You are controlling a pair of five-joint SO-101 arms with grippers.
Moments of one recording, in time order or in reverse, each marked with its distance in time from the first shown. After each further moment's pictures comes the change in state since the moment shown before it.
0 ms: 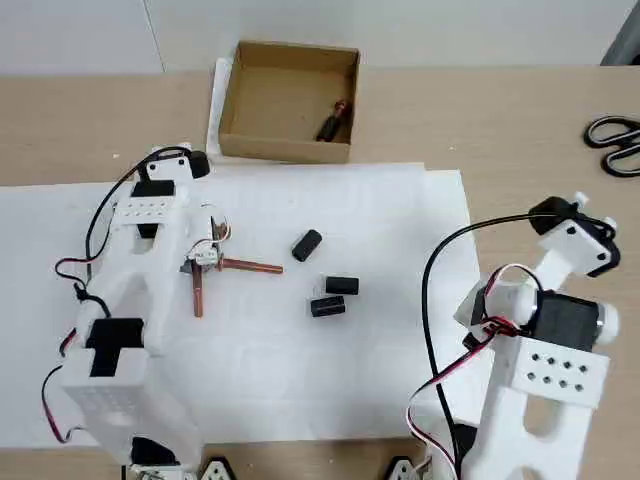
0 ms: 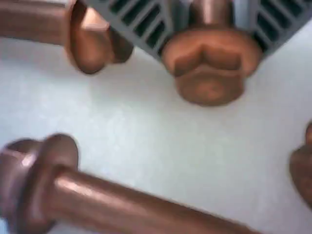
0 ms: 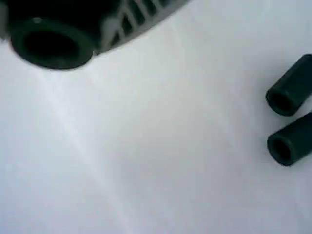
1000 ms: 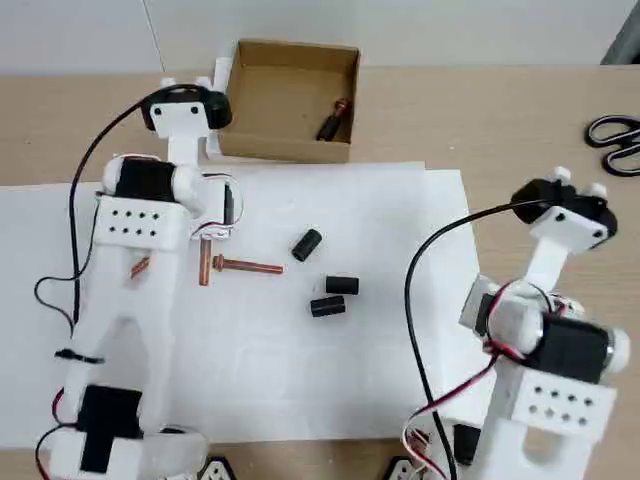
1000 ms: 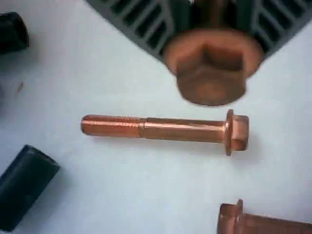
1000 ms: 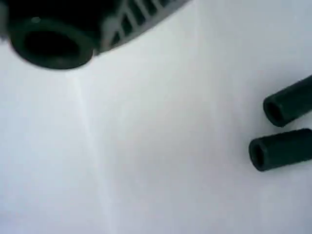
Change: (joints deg) left arm 8.6 -26.3 -10.0 18.0 -2.2; right arm 0.0 -5.6 -3.4 -2.9 17.8
